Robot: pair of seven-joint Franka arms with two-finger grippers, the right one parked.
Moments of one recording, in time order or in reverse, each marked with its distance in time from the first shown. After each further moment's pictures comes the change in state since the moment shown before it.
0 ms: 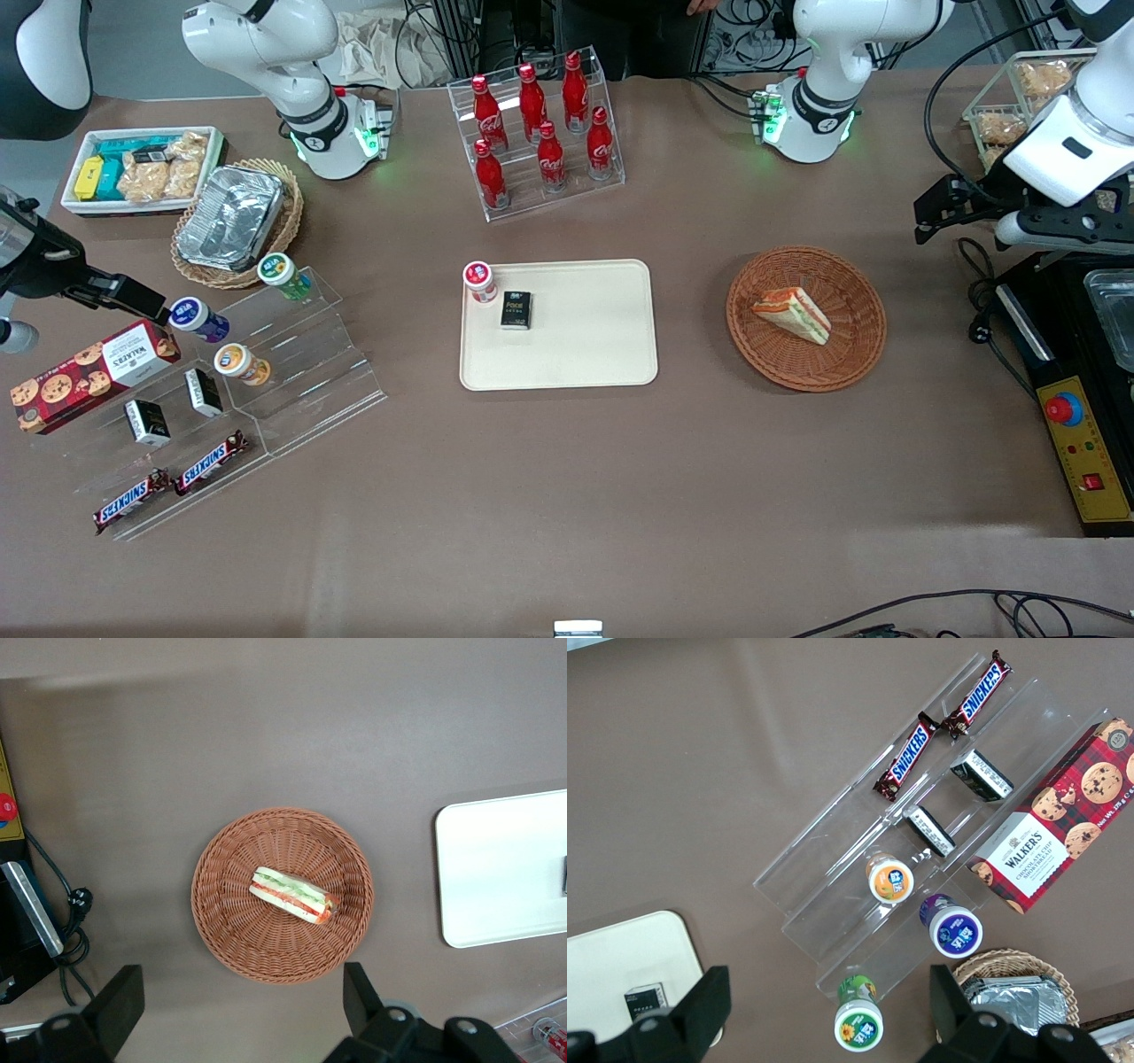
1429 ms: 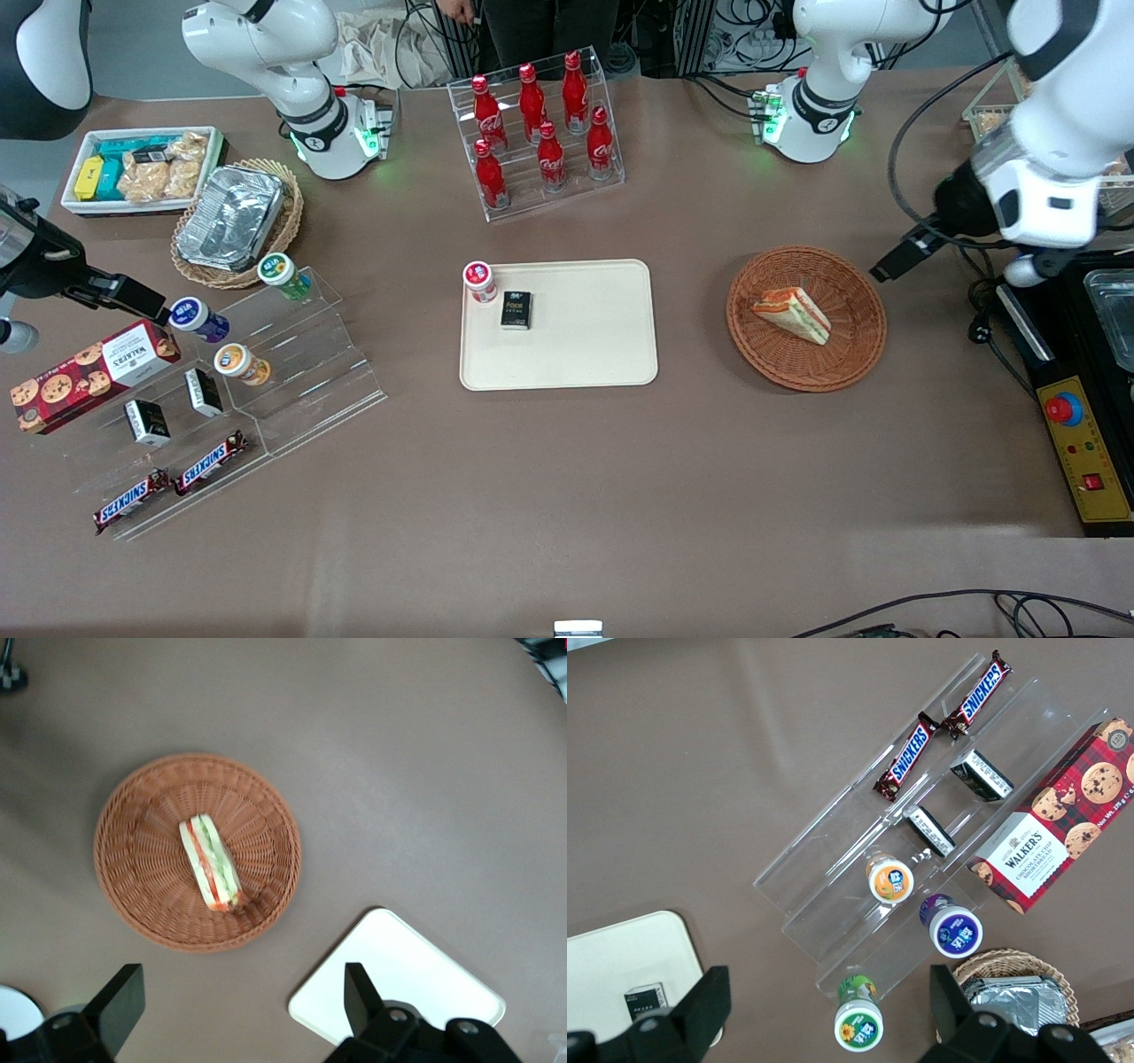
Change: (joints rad) arm -0.067 0.006 -0.009 -0.129 -0.075 0.126 -0.924
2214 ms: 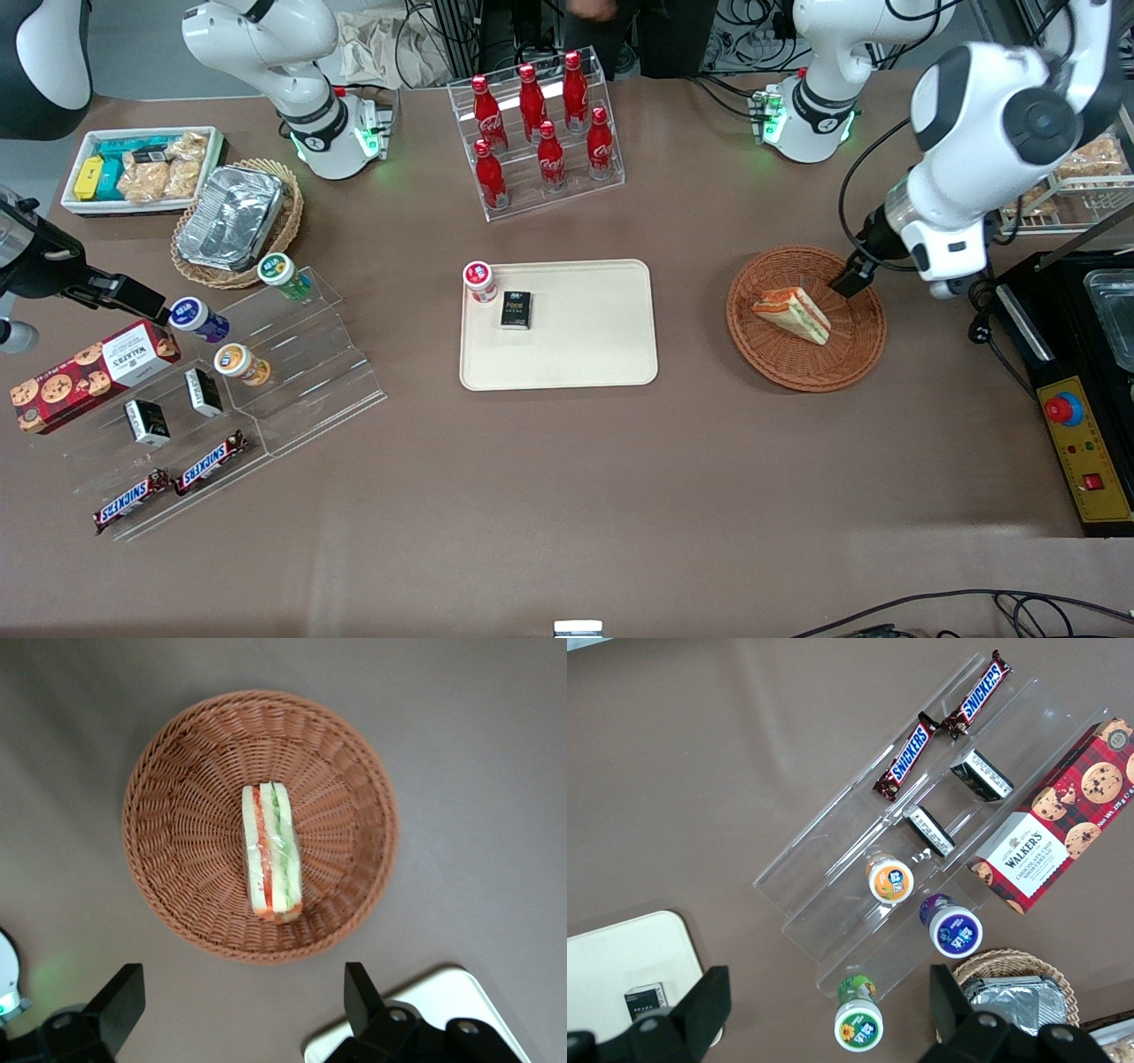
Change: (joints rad) arm -0.025 -0.016 -0.001 -0.353 0.044 0.222 -0.236
